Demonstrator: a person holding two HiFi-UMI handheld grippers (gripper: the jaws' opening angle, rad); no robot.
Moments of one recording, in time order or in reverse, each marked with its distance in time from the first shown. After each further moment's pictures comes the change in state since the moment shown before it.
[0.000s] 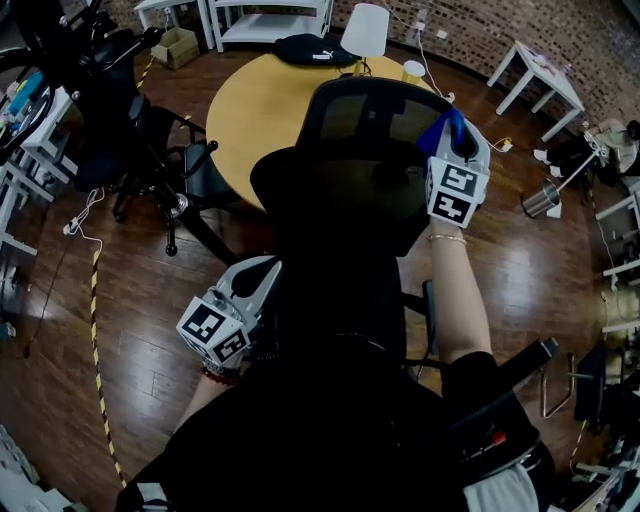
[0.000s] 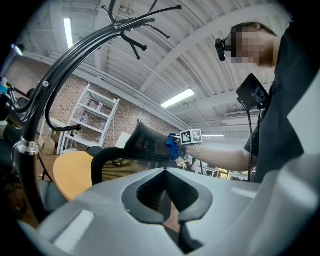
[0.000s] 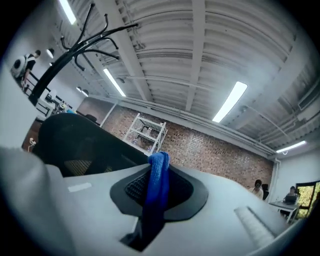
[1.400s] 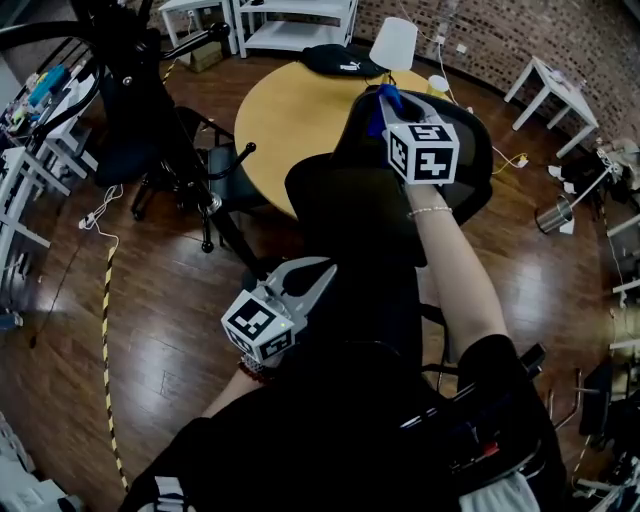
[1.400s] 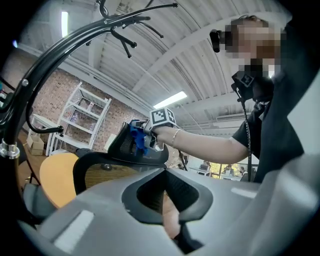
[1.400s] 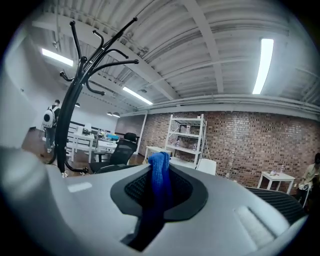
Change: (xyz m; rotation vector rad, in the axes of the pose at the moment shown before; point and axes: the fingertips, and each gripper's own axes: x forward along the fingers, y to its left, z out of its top) left arm 0.023 -0.034 0.015 0.021 -0.022 -0.100; right arm 0.040 0.177 0.083 0.193 0.050 0.505
